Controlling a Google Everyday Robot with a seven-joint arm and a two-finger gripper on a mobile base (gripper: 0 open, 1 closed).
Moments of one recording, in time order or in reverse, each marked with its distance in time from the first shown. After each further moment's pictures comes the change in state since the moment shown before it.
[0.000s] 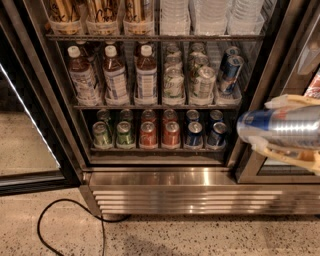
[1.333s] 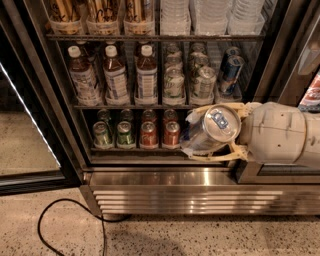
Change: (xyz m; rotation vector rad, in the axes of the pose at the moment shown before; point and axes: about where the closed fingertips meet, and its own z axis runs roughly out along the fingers) arm 0.063 0.050 0.088 -0.265 0.204 0.087
